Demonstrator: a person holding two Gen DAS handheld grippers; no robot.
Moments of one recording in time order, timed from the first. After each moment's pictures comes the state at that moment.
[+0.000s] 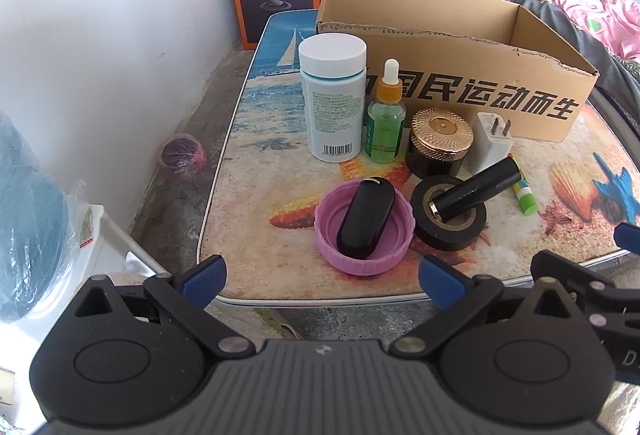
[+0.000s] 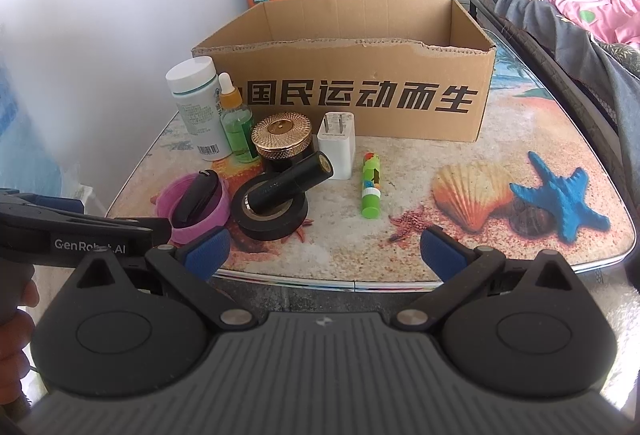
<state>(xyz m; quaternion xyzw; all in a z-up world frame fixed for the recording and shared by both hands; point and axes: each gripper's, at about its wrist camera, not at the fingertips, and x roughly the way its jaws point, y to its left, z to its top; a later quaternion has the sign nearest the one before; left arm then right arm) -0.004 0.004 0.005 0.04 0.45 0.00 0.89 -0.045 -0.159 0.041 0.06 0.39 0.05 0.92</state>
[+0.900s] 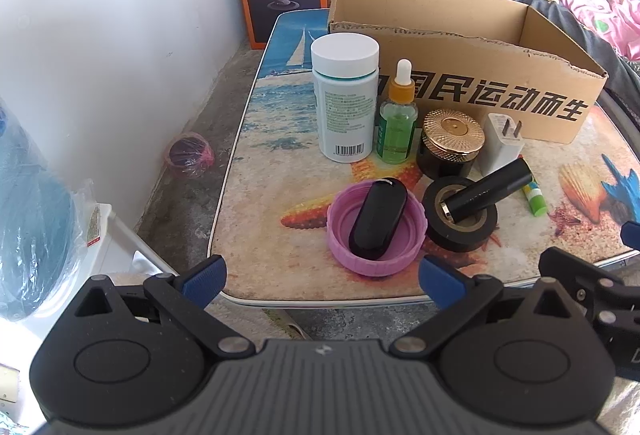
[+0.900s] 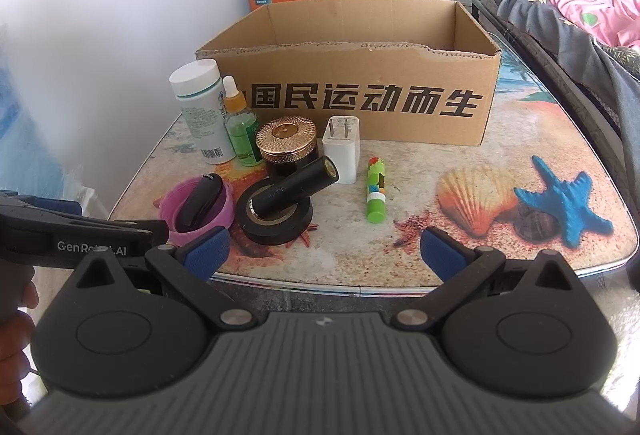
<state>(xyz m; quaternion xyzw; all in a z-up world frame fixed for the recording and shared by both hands) -0.004 0.007 0.005 0.04 0.45 0.01 0.89 -0.043 -0.157 0.041 0.06 0.38 0.05 0.92</state>
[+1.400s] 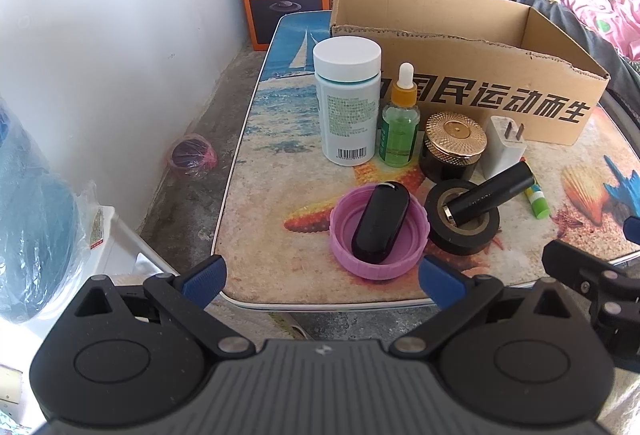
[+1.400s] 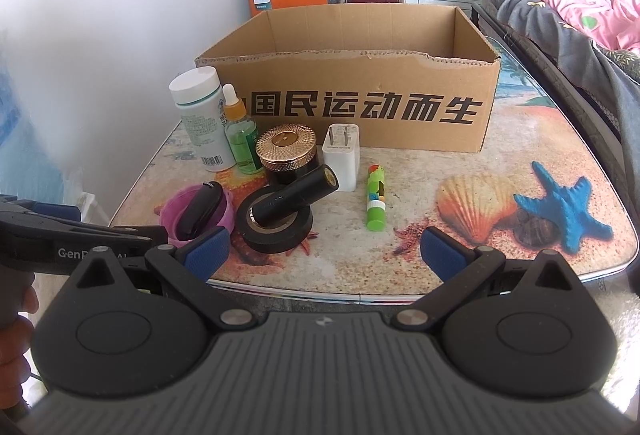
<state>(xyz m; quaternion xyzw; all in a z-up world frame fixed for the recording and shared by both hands) -0.001 0.008 0.008 0.04 0.45 0.01 0.89 -0.040 -0.160 0.045 0.06 0.38 0.05 0.92</state>
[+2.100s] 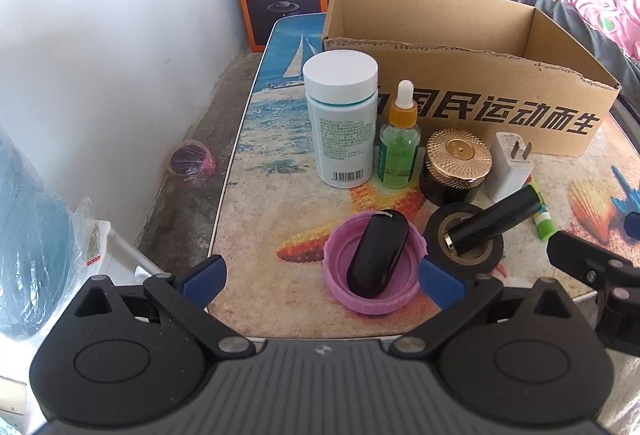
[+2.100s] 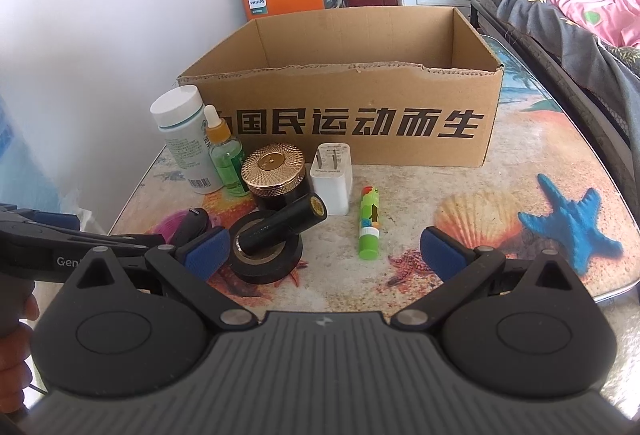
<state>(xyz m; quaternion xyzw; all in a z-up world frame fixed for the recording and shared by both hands) 0.024 -0.003 0.010 0.05 0.45 0.01 0.89 -0.012 -0.176 0.042 0.08 0.37 0.05 0.92</state>
